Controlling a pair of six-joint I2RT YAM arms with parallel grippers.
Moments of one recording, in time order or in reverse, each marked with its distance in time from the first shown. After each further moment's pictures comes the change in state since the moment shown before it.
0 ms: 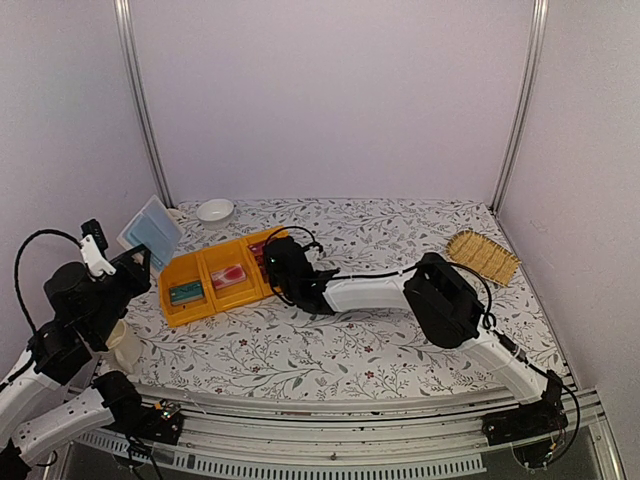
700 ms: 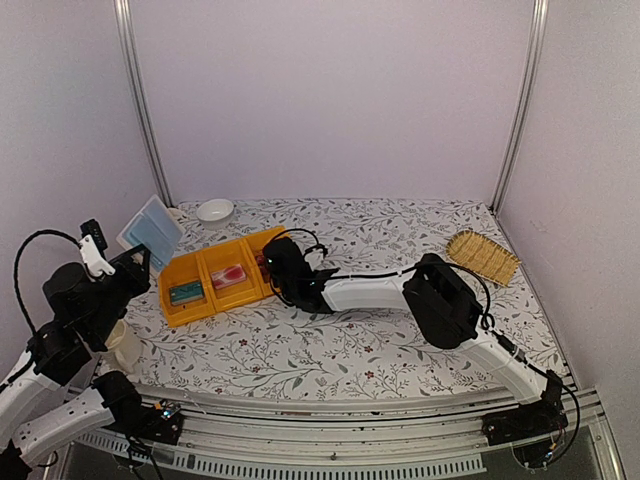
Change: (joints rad) left arm 0.003 -0.010 -0.002 0.000 0.011 0.000; right arm 0.002 0.017 0.034 -0.081 0.091 0.028
